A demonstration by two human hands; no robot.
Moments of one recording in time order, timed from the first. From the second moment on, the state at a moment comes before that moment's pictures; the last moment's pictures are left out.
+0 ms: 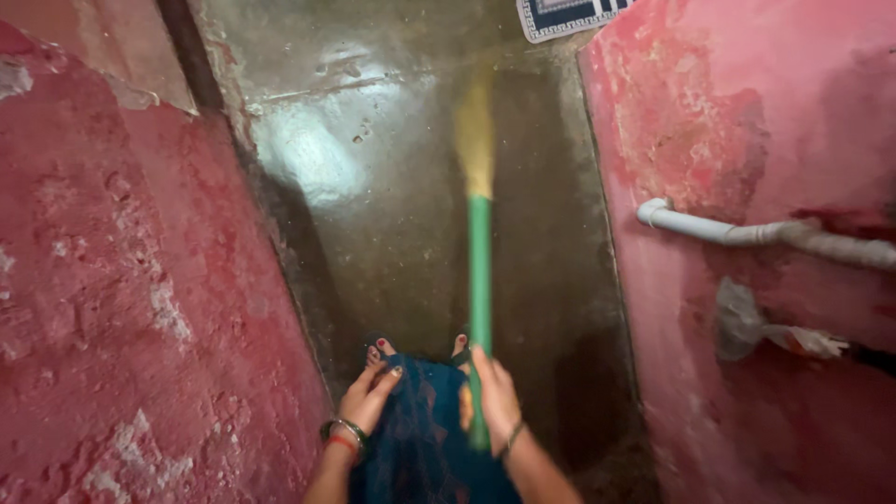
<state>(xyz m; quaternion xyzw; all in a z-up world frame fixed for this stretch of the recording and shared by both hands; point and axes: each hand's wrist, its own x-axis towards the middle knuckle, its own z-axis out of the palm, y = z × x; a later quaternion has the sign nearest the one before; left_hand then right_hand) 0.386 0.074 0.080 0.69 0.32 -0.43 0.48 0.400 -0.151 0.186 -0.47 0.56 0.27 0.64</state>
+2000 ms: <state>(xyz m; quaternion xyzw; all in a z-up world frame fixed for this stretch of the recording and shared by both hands) 0.435 0.083 0.051 0.77 0.28 -0.43 0.38 0.358 -0.311 0.092 -0.72 0.13 0.68 0.03</state>
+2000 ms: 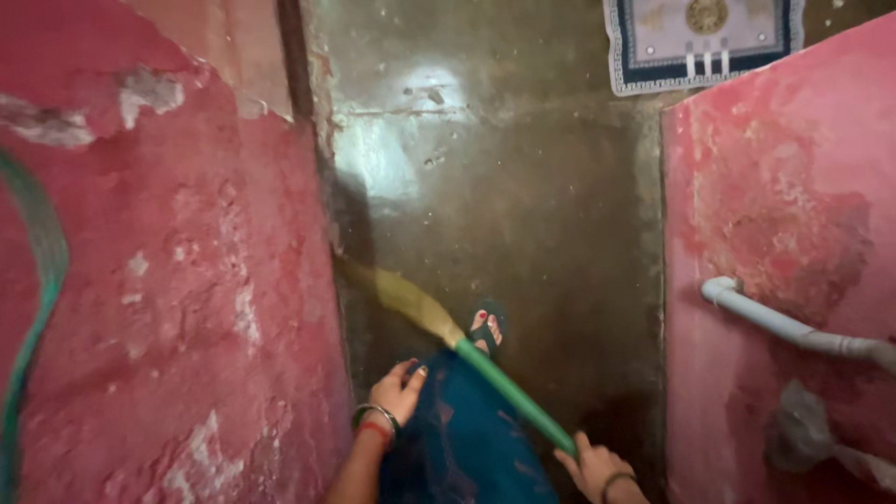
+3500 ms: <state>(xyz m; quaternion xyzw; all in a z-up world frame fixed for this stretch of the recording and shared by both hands) 0.575 0.015 0.050 0.76 0.30 -0.39 0.43 0.666 -0.158 0.150 -0.78 0.26 0.47 0.32</state>
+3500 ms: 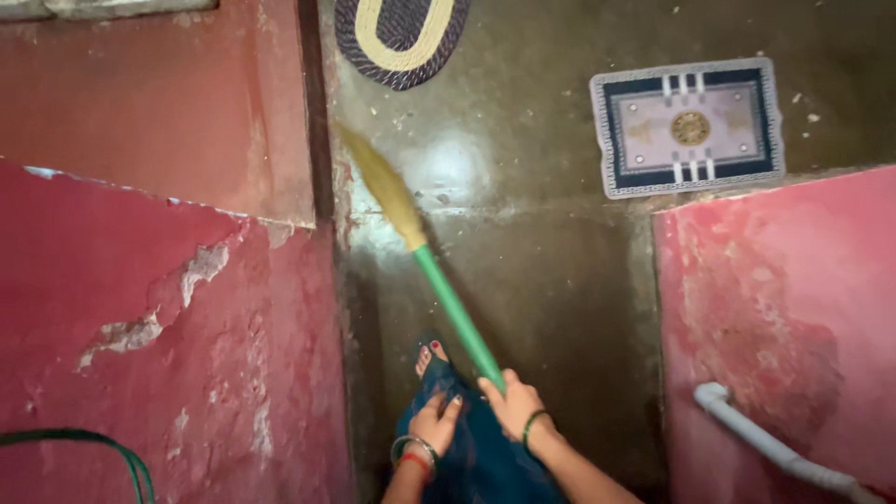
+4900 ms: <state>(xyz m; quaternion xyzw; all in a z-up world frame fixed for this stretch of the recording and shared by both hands) 0.728 0.073 0.035 0.70 0.41 -0.35 0.47 0.809 -0.152 0.146 -0.65 0.34 0.55 0.41</state>
